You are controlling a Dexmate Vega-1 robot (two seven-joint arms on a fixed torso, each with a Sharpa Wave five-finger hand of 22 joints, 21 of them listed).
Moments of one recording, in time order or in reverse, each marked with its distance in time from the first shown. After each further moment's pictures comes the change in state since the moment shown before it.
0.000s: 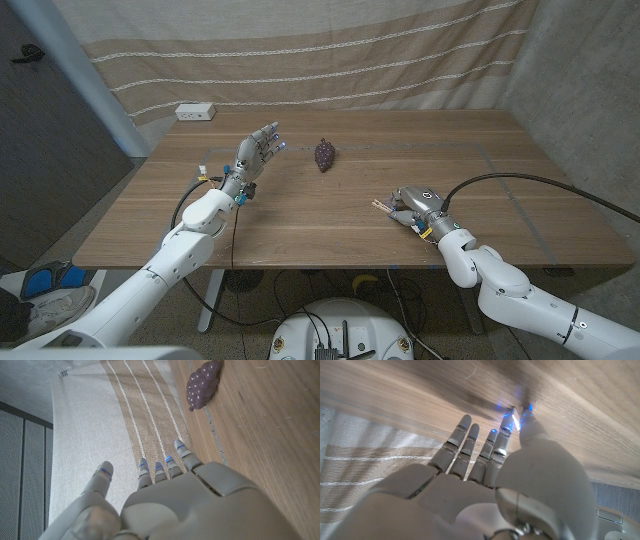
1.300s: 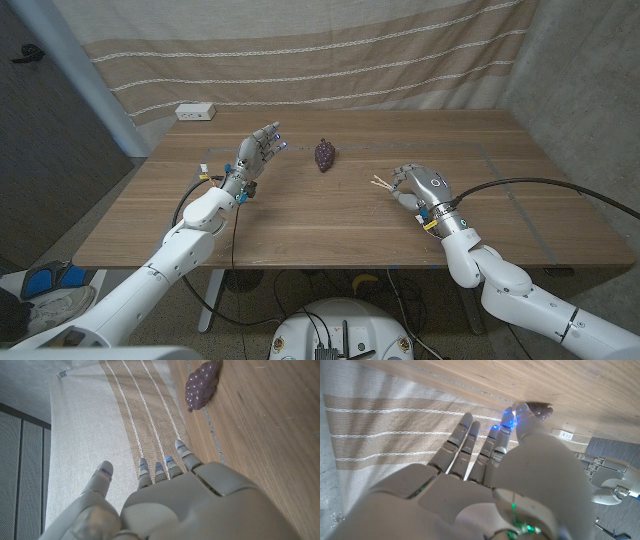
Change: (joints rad) left arm -0.016 -0.003 0.005 0.017 -0.004 0.005 -0.015; left_hand 0.000 0.000 0.000 -0.008 0.000 0.000 0.000 0.000 0.000 0.000 0.000 0.000 0.000 0.000 0.000 0.000 0.000 -0.005 0.005 0.000 0.000; right arm -0.018 0.043 0.071 0.079 -0.037 0.164 -0.303; right_hand 0.076 -0.035 0.042 -0.013 0.013 0.084 0.027 -0.007 -0.015 0.082 -0.010 0.019 0.008 0.057 -0.007 -0.029 -0.021 0.025 -0.003 0.021 0.000
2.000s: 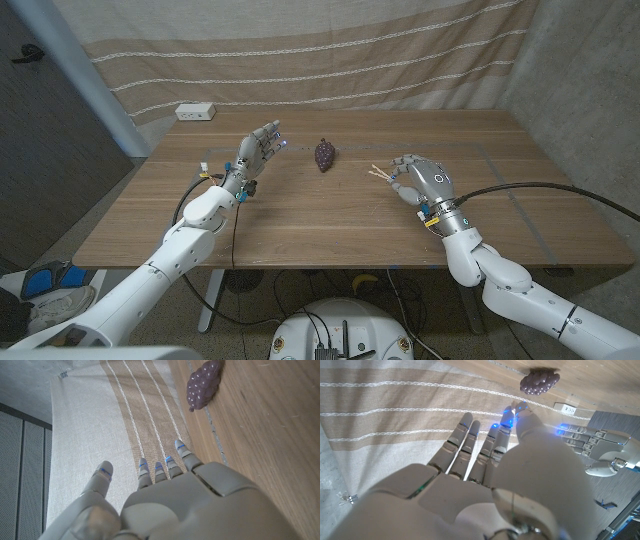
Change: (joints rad) left arm -0.010 -0.002 0.002 0.006 0.001 0.000 -0.004; left_hand 0.000 0.000 0.000 0.000 0.000 0.000 0.000 0.000 0.000 0.000 0.000 0.000 0.000 0.000 0.000 0.000 0.000 0.000 0.000 0.000 0.000; right arm 0.008 0.020 0.020 0.043 -0.025 0.103 -0.138; right_hand 0.000 0.000 0.004 0.004 0.018 -0.004 0.011 0.001 0.000 0.016 0.005 0.000 0.009 0.014 -0.004 -0.012 -0.009 0.000 0.000 0.006 0.000
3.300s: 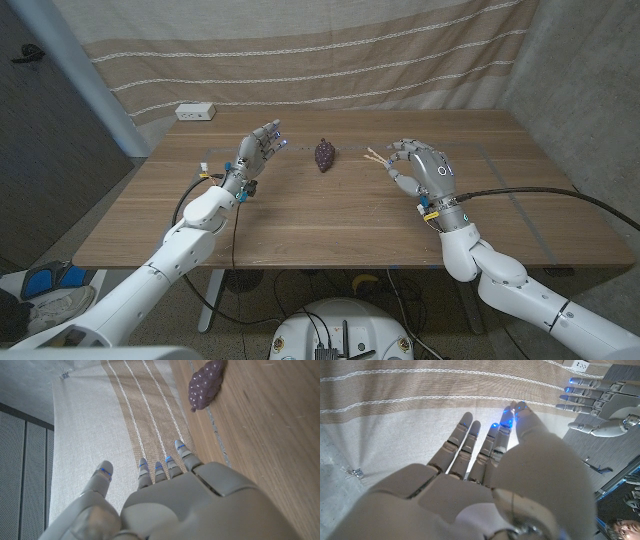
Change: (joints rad) left arm 0.010 0.004 -0.004 -0.012 0.005 -0.011 0.005; left_hand 0.000 0.000 0.004 -0.004 0.000 0.000 0.000 0.000 0.000 0.000 0.000 0.000 0.000 0.000 0.000 0.000 0.000 0.000 0.000 0.000 0.000; right arm 0.022 0.046 0.020 0.028 -0.032 0.112 -0.143; right_hand 0.005 -0.005 0.013 0.001 0.022 -0.007 0.007 0.000 0.000 0.000 0.000 0.000 0.014 0.001 0.002 -0.022 -0.005 0.000 0.000 0.007 0.000
